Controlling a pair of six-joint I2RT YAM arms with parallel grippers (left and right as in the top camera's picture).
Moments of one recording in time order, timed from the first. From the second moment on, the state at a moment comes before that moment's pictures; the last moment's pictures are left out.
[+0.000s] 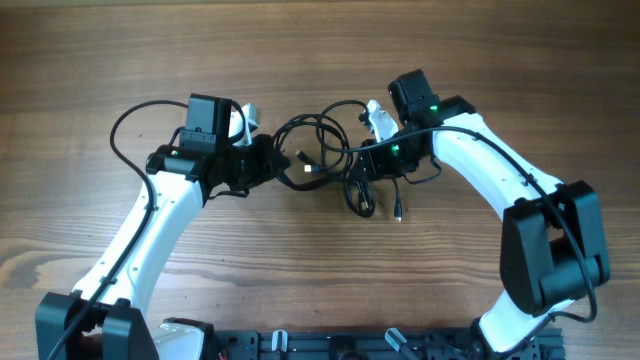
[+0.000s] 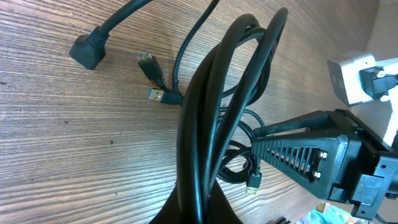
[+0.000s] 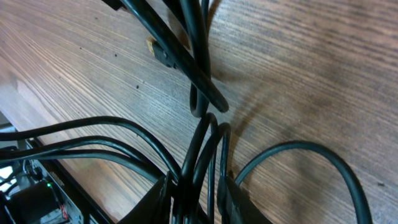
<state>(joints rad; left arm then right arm) -0.20 1.45 0.98 -0.60 0.54 -0.57 0.35 1.84 1.26 -0.81 -0.56 0.10</state>
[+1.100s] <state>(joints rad) -0.20 1.45 0.98 -0.68 0.47 -0.57 -0.24 1.87 1.42 -0.56 -1.00 0.58</state>
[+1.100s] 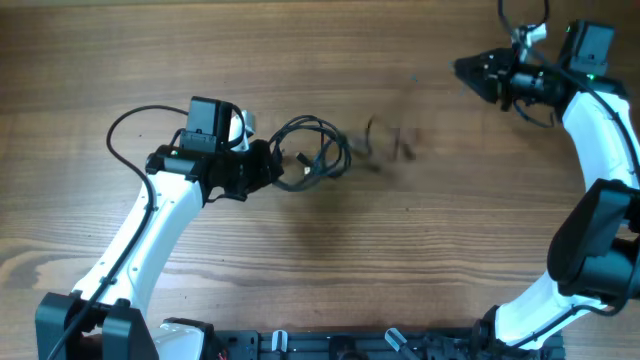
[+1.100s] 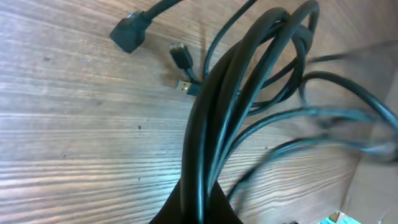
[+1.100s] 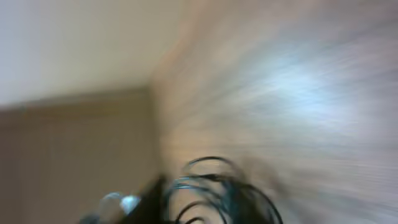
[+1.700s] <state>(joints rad) -0.20 1.45 0.98 -0.66 0.46 -0.57 0.38 1.79 1.44 -0.91 -0.61 -0.18</state>
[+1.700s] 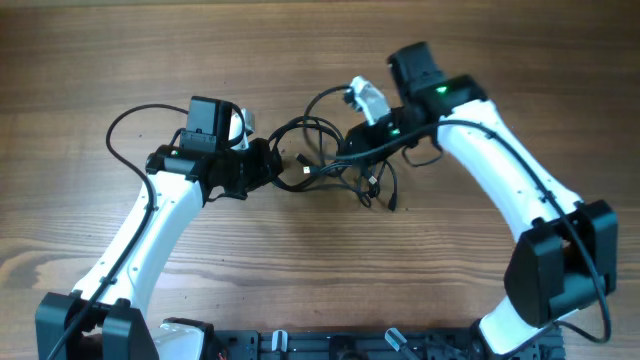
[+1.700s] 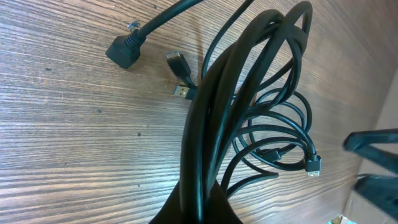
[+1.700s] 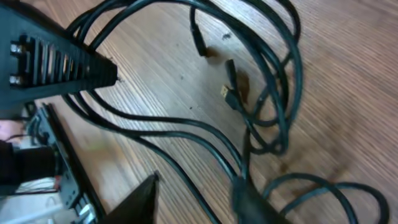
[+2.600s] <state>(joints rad) -0.20 1.45 0.99 -0.65 0.46 -0.58 -0.09 1.79 1.46 -0.58 -0.54 0.45</state>
